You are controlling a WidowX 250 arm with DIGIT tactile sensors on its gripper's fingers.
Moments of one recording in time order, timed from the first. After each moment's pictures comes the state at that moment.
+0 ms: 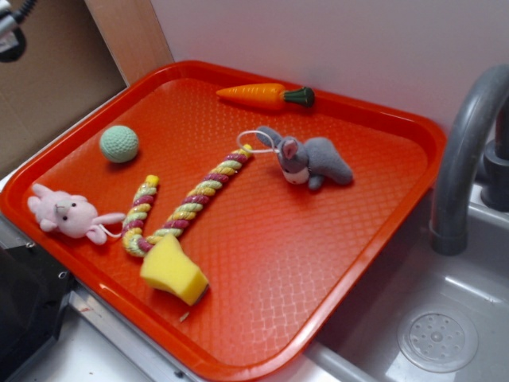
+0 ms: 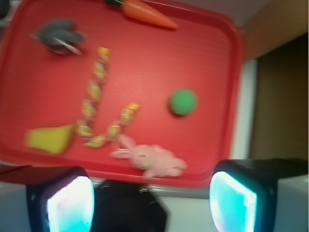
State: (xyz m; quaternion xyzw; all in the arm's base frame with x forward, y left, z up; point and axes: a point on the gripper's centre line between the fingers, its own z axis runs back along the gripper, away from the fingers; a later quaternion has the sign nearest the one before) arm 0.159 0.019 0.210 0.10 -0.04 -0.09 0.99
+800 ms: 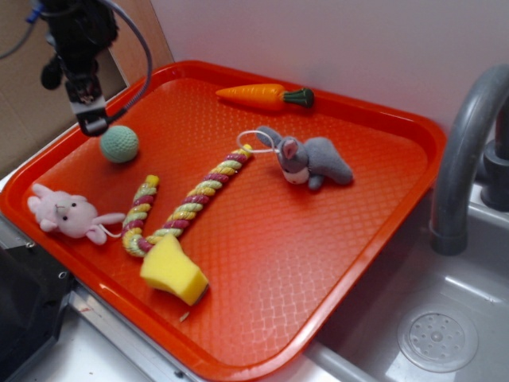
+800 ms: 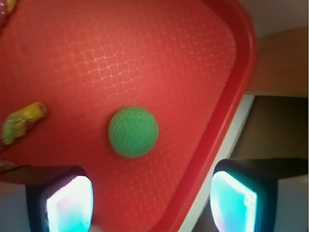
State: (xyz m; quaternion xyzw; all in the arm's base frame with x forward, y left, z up) arm 0.213 0.065 0.097 0.19 0.05 -0.21 0.96
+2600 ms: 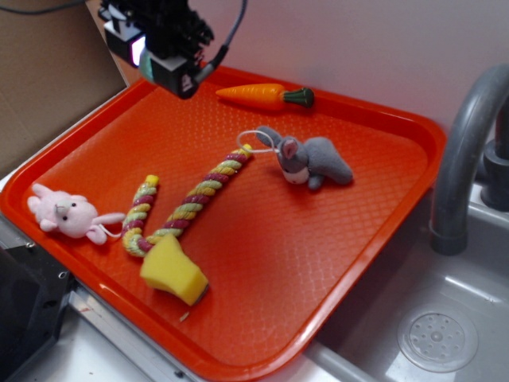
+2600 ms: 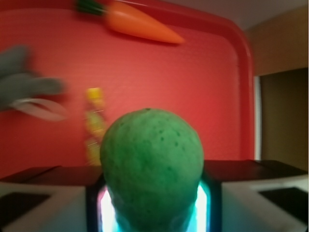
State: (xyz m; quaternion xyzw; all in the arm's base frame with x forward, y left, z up) arm 0.227 -0.071 0.157 0.16 0.02 0.01 0.99
